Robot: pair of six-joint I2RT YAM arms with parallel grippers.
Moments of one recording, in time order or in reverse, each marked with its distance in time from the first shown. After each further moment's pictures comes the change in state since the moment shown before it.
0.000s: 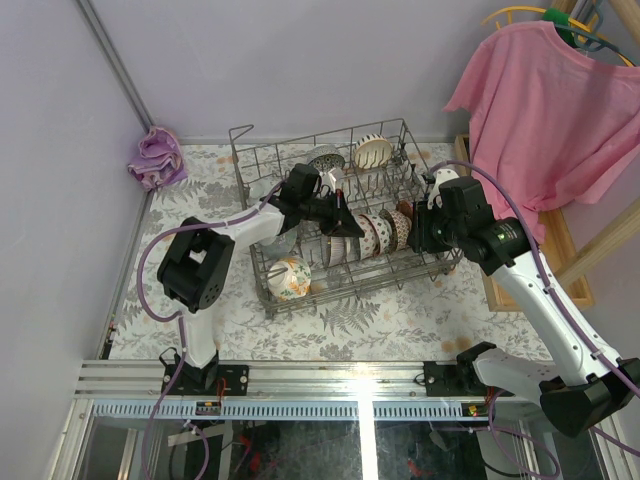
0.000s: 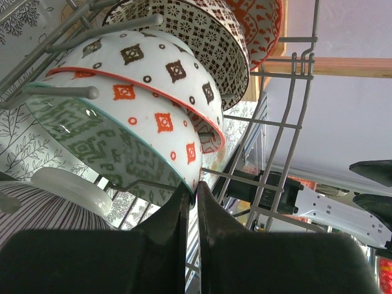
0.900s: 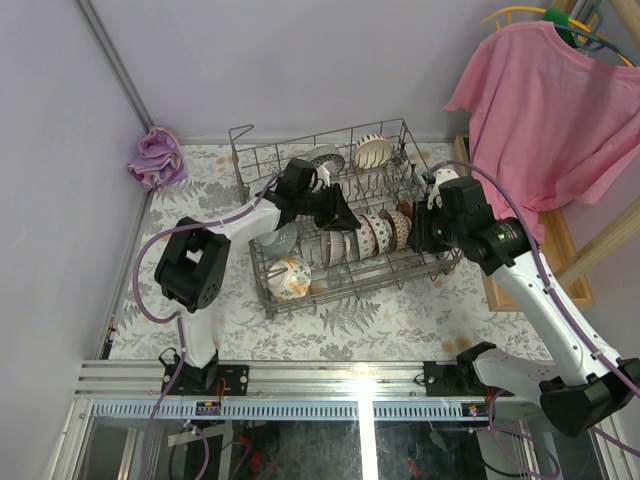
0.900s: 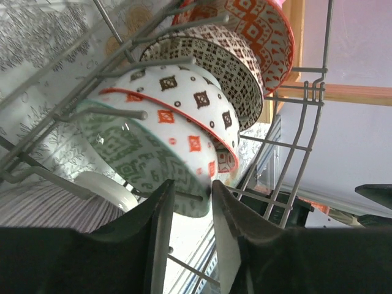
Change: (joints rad) left arm 0.024 -0.008 0.032 -0.064 -0.081 0.028; right arm 0.000 0.000 0.000 0.000 -0.001 0.000
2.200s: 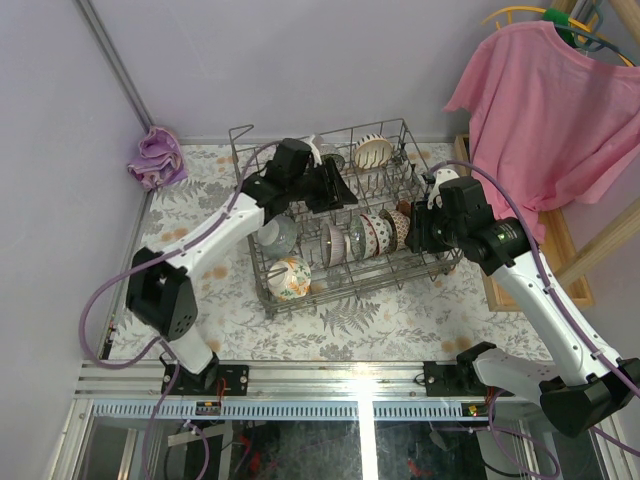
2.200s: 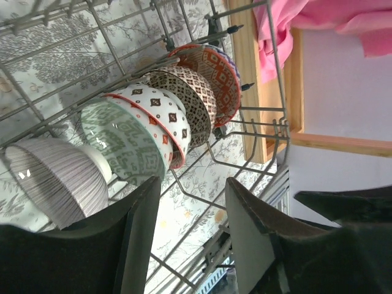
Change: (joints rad) left arm -0.066 -0.204 0.138 -0.278 -0.326 -0.025; right arm 0.000 0.000 0.000 0.000 0.001 0.000
